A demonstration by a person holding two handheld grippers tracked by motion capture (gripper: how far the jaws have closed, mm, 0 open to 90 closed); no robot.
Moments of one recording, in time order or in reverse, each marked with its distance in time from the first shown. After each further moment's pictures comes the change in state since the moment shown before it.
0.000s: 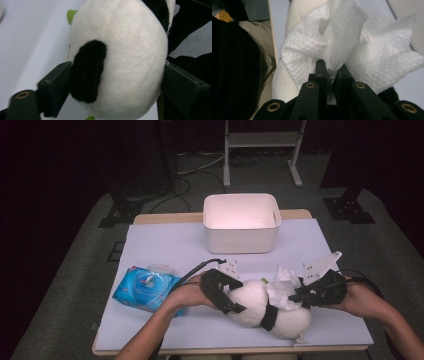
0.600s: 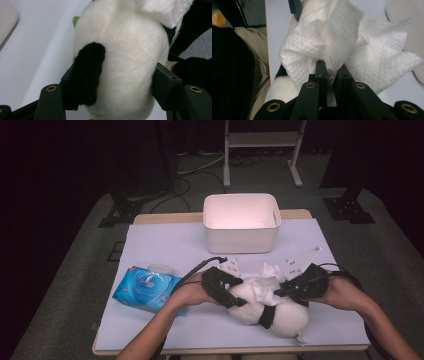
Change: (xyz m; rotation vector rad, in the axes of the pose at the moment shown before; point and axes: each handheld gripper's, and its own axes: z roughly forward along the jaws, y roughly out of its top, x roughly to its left) left arm -0.003 0.004 -0.002 -0.013 0.075 0.037; right arm -0.006 0.033 0.020 -0.008 -0.006 -0.050
